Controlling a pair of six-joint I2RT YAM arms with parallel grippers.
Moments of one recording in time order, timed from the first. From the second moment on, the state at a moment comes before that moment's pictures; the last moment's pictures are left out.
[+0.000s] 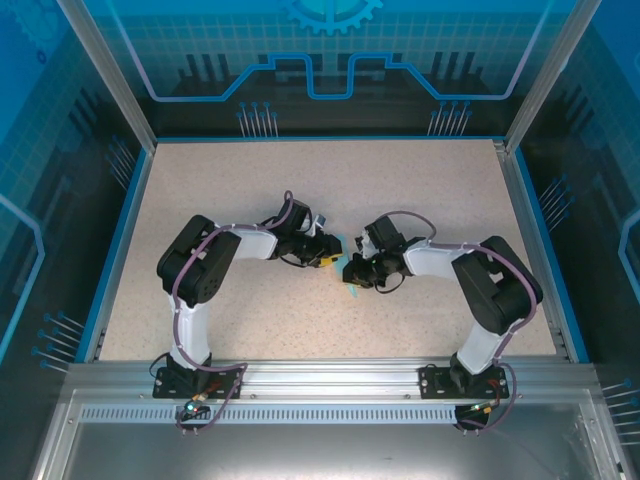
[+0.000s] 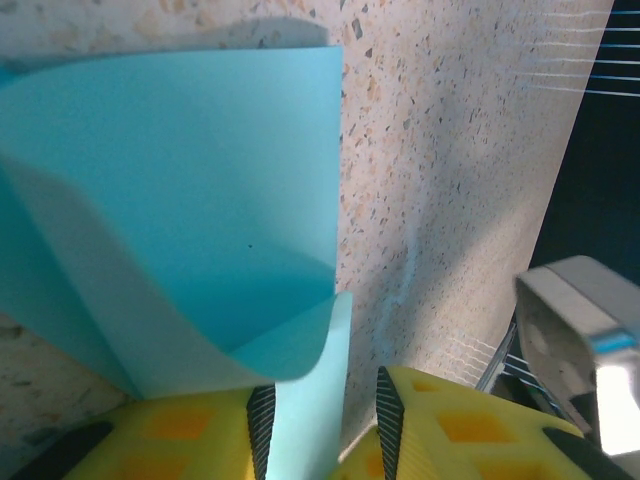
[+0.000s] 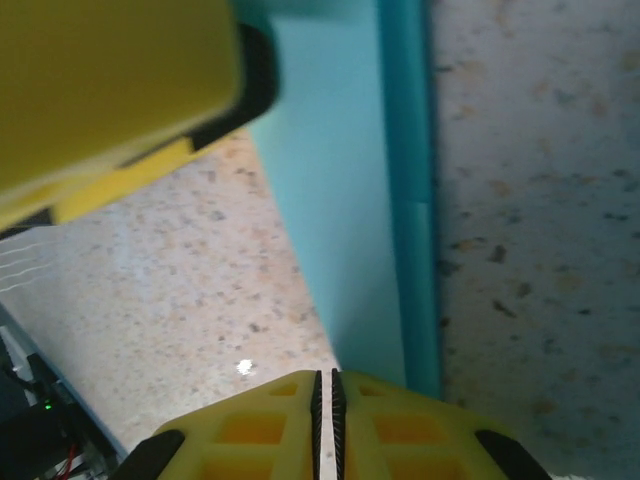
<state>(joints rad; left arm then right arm) -0.48 2.00 1.04 0.08 0.69 -0.93 0.53 1.73 0.82 -0.21 -0.52 0.71</state>
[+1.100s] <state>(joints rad) -0.48 1.95 1.09 0.01 0.70 -0.82 0.53 1.75 0.79 -0.14 -0.55 0.72</state>
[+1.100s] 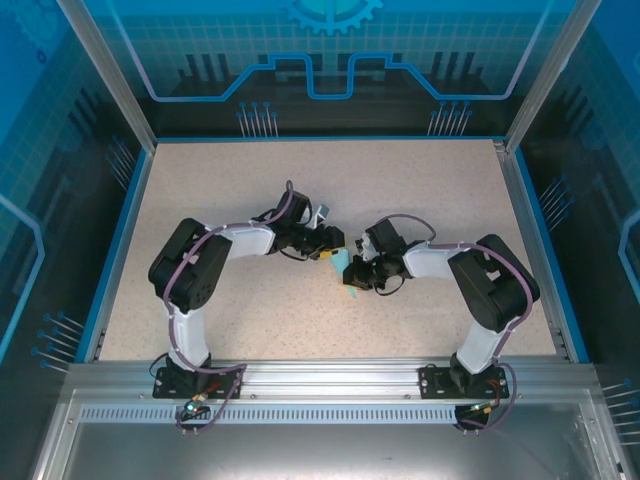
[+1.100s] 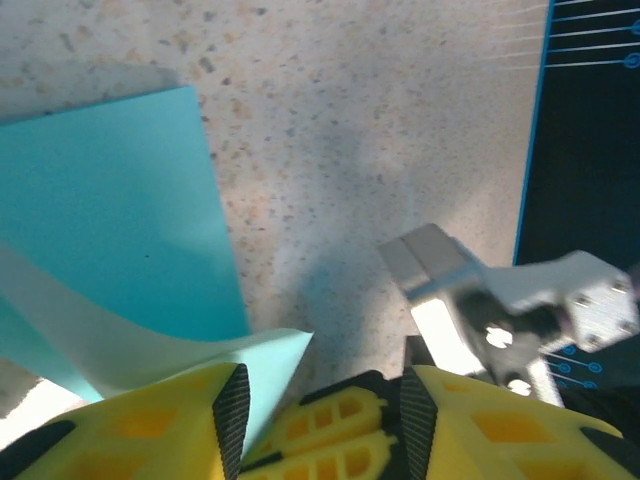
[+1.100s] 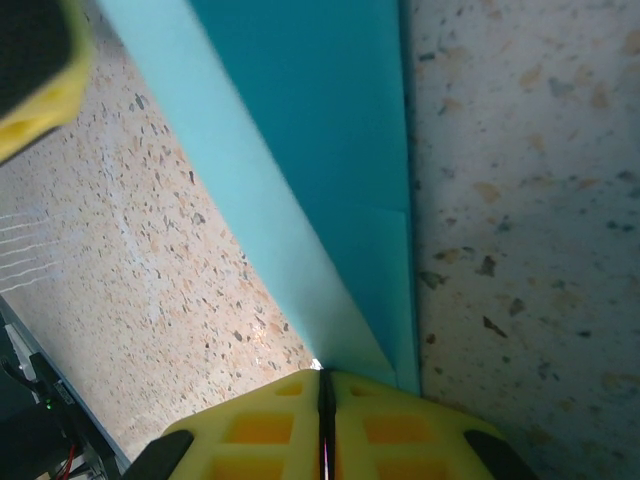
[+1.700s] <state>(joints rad) -0.43 2.05 1.18 -0.04 0.65 -0.79 0.53 1.75 0.78 -0.14 -0.55 0.72</state>
